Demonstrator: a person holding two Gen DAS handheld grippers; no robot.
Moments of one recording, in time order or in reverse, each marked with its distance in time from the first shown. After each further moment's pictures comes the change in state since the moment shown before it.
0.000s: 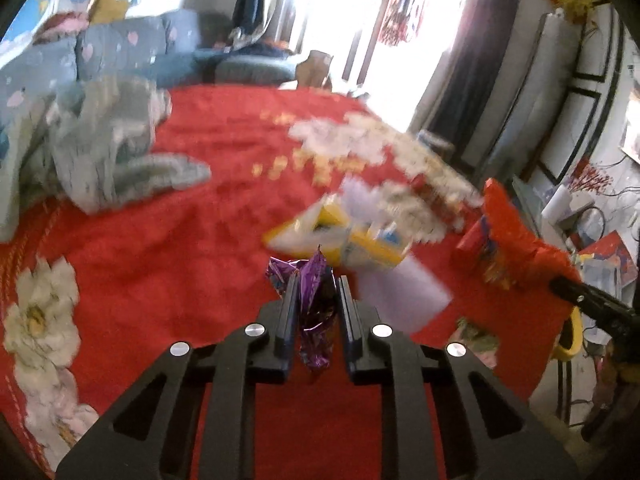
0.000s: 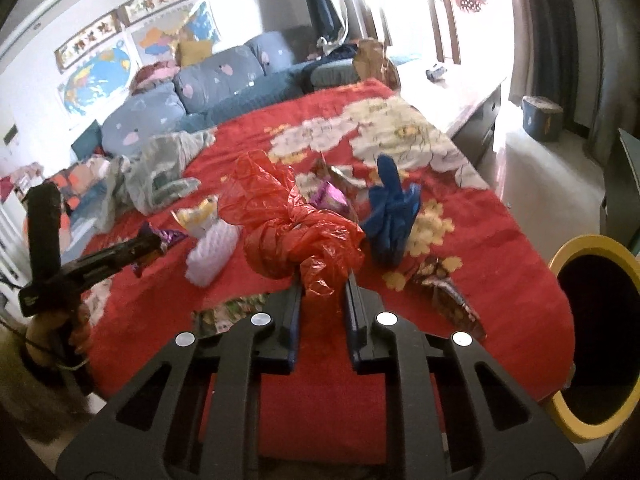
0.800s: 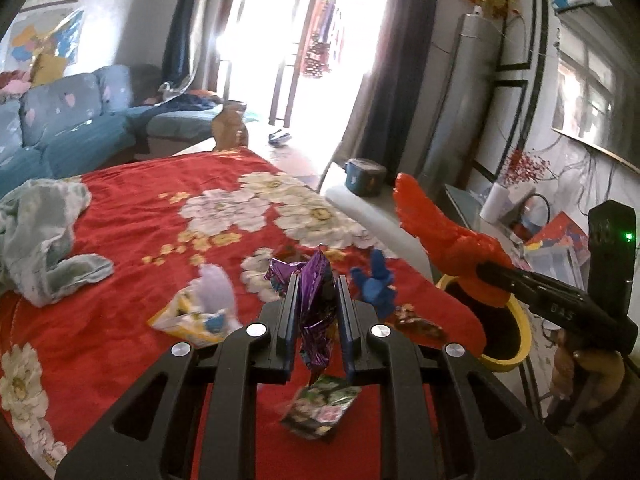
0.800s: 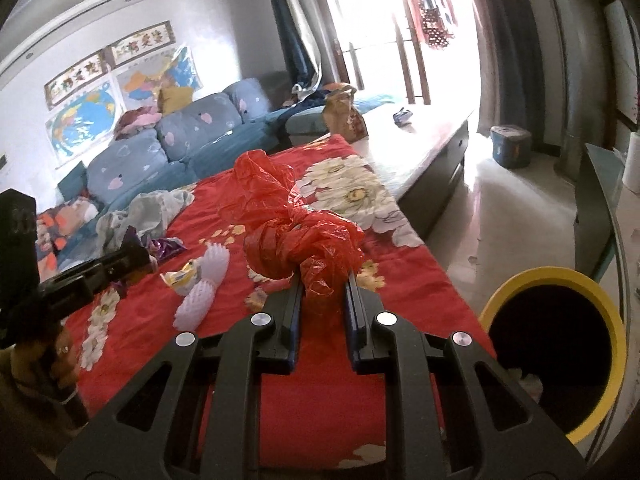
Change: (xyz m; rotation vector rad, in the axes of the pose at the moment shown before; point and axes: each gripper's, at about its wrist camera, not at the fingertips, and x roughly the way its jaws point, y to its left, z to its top) left arm -0.030 -0.114 0.030 0.172 -0.107 -0.186; right arm -0.057 -0.039 0.024 0.053 -0.165 -0.081
